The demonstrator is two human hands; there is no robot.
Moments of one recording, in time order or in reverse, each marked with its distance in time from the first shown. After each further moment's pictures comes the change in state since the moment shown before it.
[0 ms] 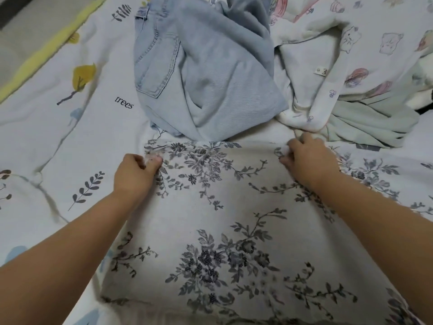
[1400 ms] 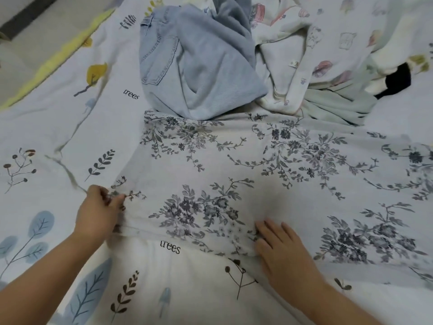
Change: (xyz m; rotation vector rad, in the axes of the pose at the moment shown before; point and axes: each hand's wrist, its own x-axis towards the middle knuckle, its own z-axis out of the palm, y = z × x) left_hand -0.109 -0.080 -0.061 0.020 0.065 -0.043; right_hand -0.239 -0.033 0.062 0.085 0.151 -0.428
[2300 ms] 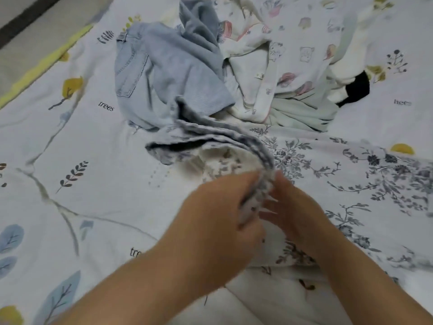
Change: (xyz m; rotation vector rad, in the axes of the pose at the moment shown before) left_hand -0.180 0.213 -0.007 -0.127 -0.527 0.871; right_hand 0.037 0.063 -0.100 1.727 -0.007 0.682
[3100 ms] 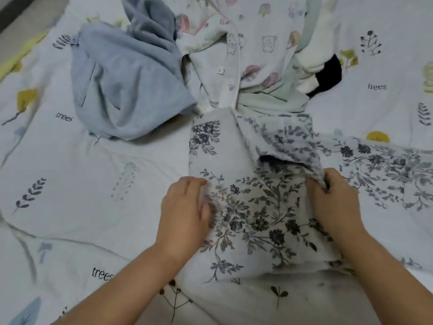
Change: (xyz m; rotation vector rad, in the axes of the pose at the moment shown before) left_hand 0.053 -0.087 0.101 0.346 0.216 -0.131; right_hand 0.022 0.012 -0.137 -0.855 0.722 -0.268
